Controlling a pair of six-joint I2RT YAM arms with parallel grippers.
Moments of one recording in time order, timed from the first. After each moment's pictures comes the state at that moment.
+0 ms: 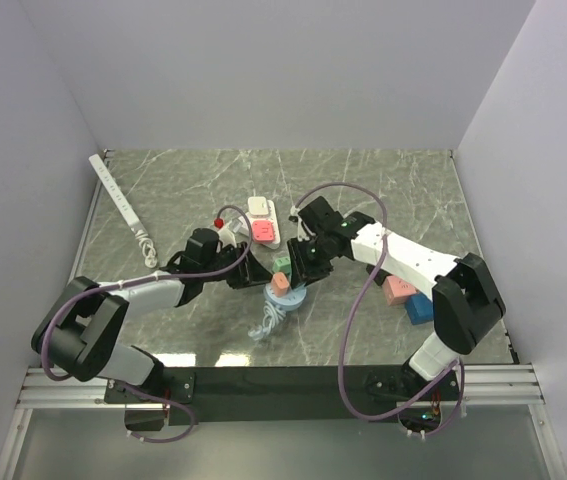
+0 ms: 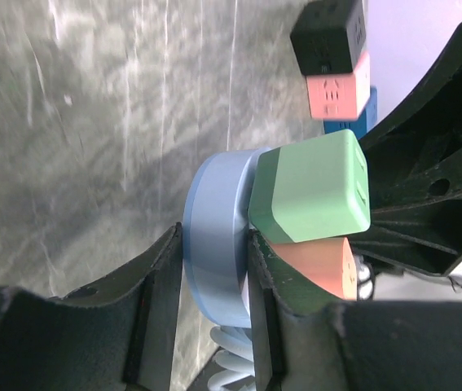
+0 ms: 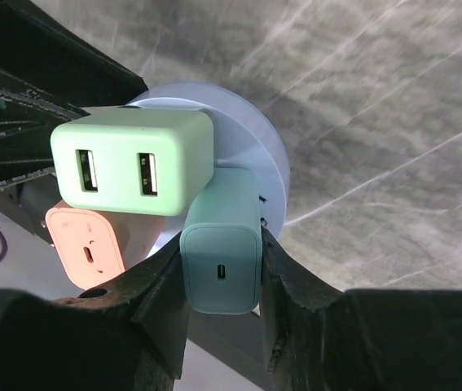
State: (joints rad) left arm -0.51 1.42 0.53 0.33 0.57 -0.85; right arm 0.69 1.60 1.18 -0.72 -0.30 0.41
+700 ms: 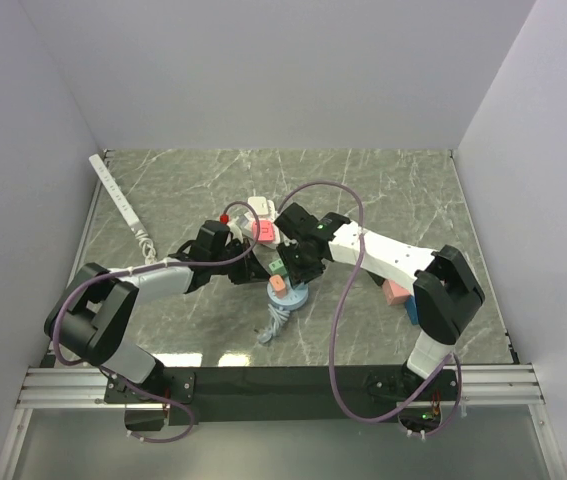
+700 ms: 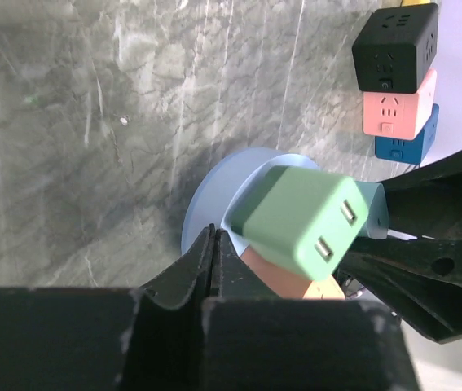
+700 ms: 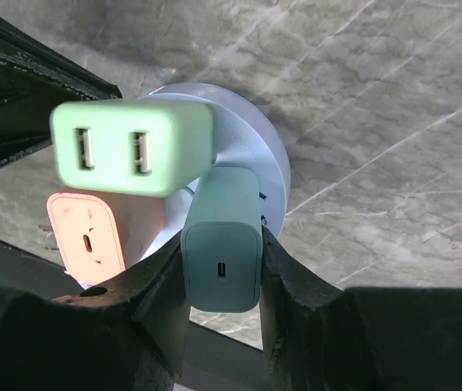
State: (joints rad) left arm -0.52 1.52 0.67 0.15 0.47 -0.78; right arm 0.81 1.71 1.30 -0.81 -0.03 0.37
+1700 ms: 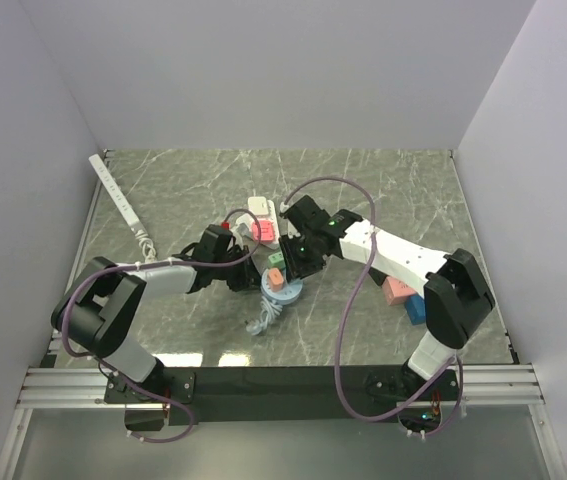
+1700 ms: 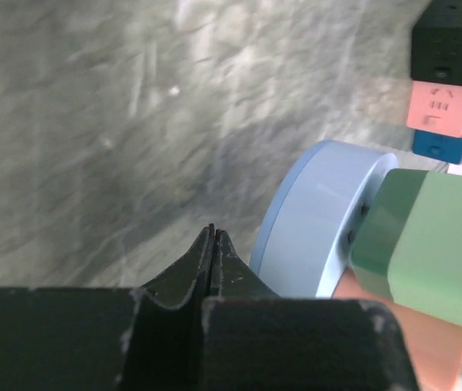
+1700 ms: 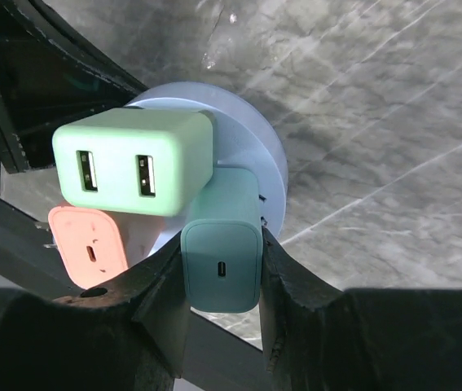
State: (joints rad) left arm -0.53 1.56 0.66 0.11 0.46 -0.78; right arm 0.74 1.65 1.28 -0.74 -0.14 0.38
